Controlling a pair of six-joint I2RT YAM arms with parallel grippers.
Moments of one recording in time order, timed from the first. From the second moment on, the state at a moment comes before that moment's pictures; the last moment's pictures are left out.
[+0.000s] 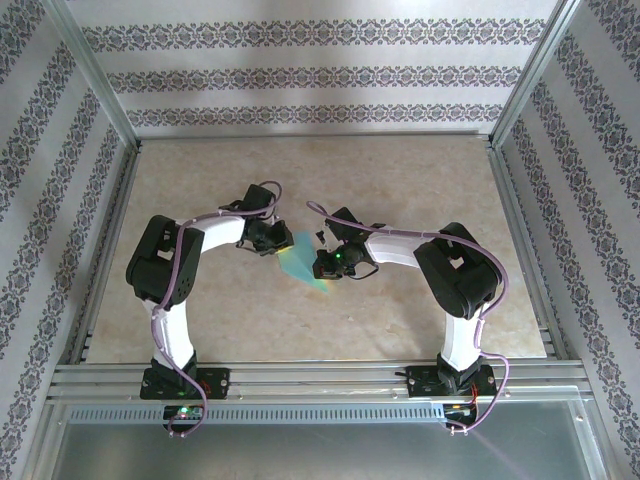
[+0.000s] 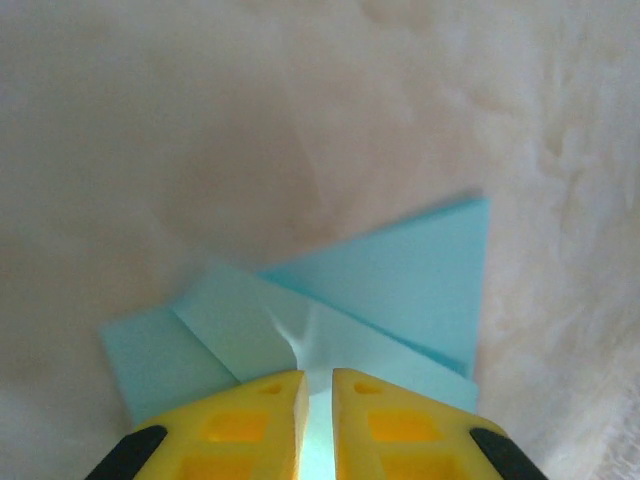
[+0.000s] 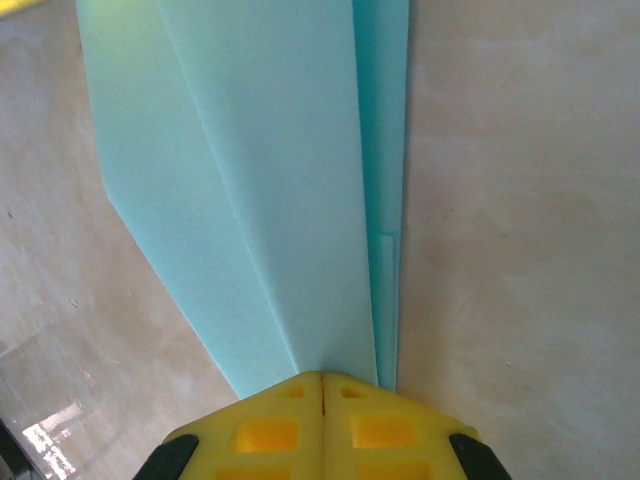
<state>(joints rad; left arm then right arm) -0.31 1.94 1.15 -0.34 0.41 -0.66 0.64 1.89 1.04 -0.32 -0.48 0.54</state>
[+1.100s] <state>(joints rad) -0.18 1.39 0.82 -0.23 0.38 -0.75 0.58 1.60 0.98 -0.22 -0.41 0.58</state>
